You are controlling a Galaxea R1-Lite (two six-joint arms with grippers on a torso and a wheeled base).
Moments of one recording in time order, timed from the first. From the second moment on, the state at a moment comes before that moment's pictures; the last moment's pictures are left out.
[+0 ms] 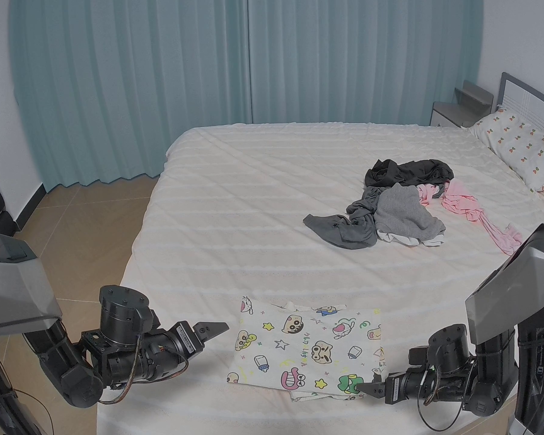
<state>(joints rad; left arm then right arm) -0.47 1.97 -0.27 -1.09 -0.13 -0.98 0.50 2.33 -0.02 -1.55 0.11 0.41</state>
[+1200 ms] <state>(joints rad) -0.48 2.14 -0.19 -1.36 -0.25 -0.99 0.33 2.48 -0.51 -1.50 0.17 0.57</state>
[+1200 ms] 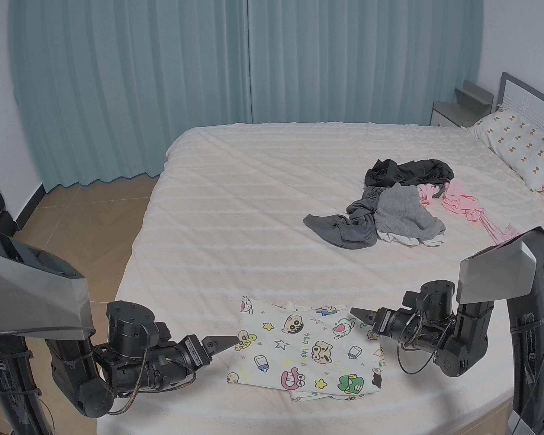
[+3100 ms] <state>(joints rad) -0.44 2.41 -0.64 -1.17 -0.19 -0.49 0.37 2.45 -0.33 -1.41 0.15 0.56</state>
